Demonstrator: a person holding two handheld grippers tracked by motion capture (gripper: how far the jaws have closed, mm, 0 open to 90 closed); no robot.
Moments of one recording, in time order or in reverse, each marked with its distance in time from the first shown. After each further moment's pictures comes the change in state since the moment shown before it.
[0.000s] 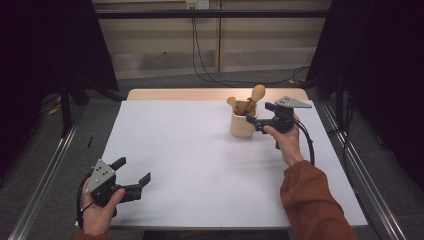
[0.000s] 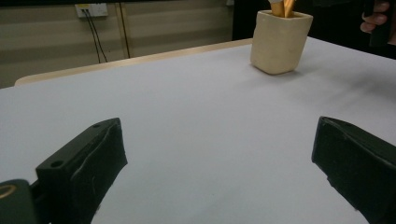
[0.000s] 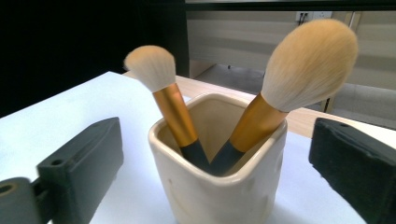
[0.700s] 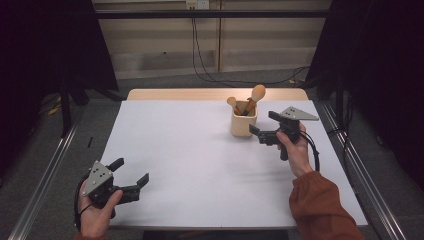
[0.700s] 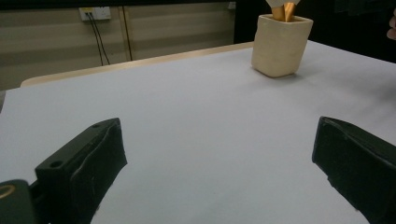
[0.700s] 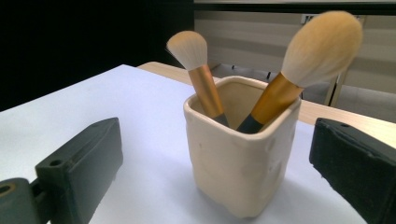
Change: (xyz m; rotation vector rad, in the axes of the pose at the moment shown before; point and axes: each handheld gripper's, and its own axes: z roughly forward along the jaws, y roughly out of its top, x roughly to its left) left arm 0.000 0.000 -0.005 -0.013 0.003 -0.001; right arm 0.021 -0.013 -0.034 -0.008 -0.001 -0.024
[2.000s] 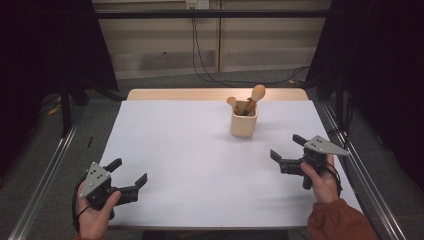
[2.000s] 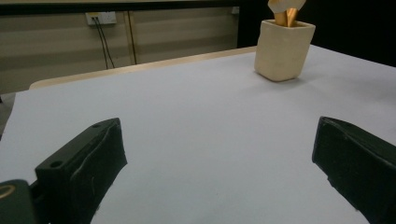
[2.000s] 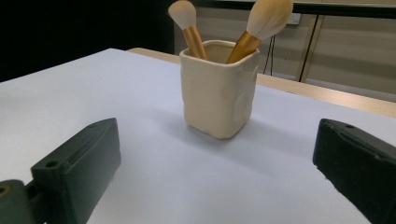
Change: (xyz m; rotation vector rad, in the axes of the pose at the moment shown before) left arm 0.000 0.000 -0.005 -0.017 0.023 -0.007; right arm 0.020 -0.040 -0.089 -0.003 -0.102 -0.034
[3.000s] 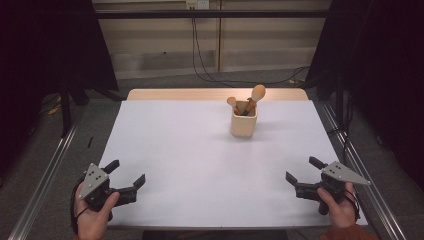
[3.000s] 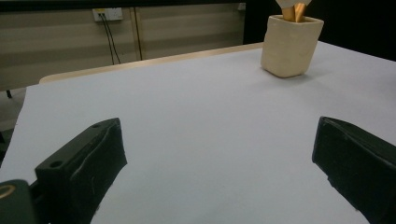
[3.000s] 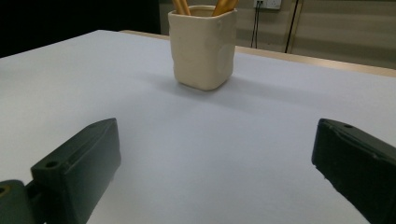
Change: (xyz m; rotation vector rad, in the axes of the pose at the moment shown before) left arm 0.000 -0.002 -0.004 0.016 0.015 0.009; right arm 0.003 -0.040 -0.056 0.026 -0.070 0.023
